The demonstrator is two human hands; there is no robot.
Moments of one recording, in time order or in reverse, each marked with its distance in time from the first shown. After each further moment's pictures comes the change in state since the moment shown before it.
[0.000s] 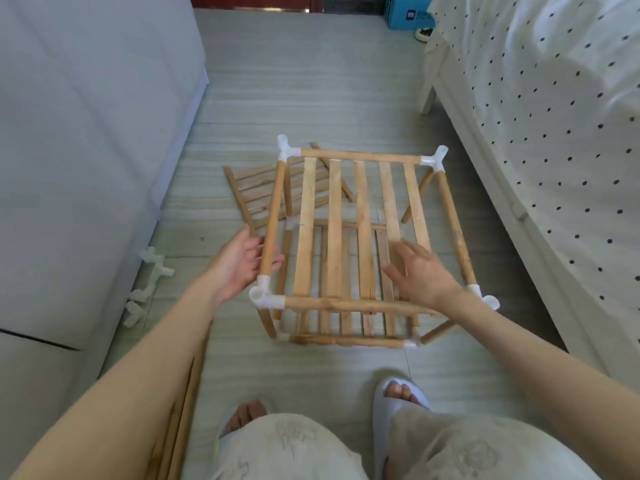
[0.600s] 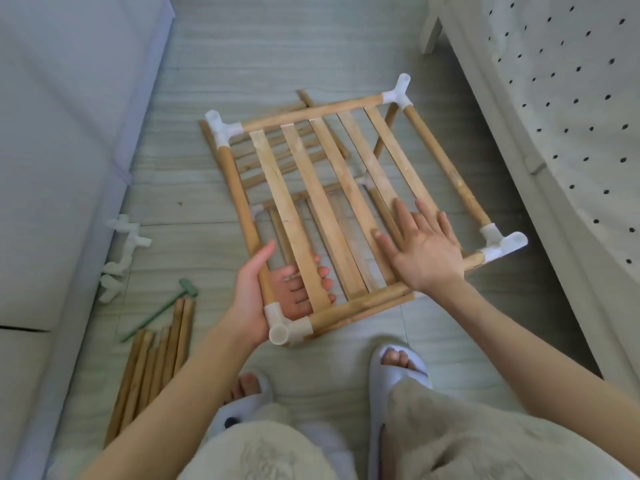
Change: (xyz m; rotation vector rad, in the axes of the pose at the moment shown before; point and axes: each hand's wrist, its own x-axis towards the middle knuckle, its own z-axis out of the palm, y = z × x) left_hand -0.032 -0.085 0.034 -0.440 -0.301 -0.310; right_hand 0.006 0.012 0.037 -0.156 0.180 0.059
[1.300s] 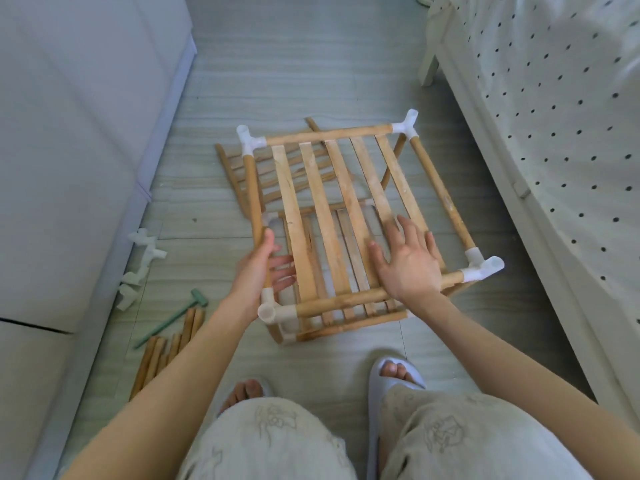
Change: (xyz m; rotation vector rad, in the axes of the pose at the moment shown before) left_hand -0.001 0.033 0.018 0.419 0.487 0.348; right_hand -0.006 -0.018 -0.004 0.090 0.105 -0.018
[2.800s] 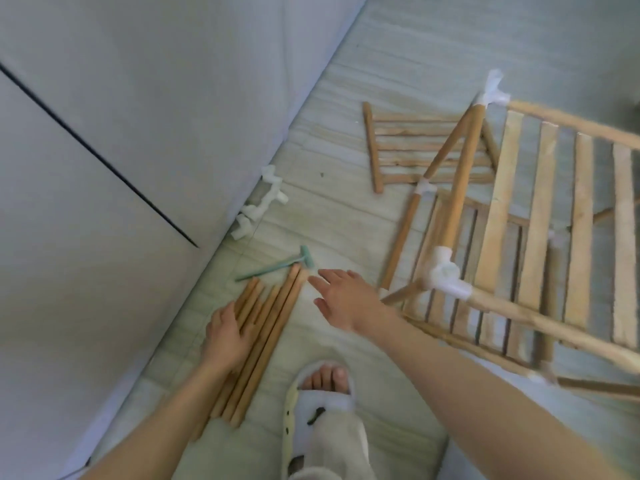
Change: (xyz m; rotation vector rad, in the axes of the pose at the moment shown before) left_hand 0.021 -0.163 -0.278 0.989 0.476 -0.097; right_hand -0.009 -0.232 0.163 -0.231 -0.637 -0.822
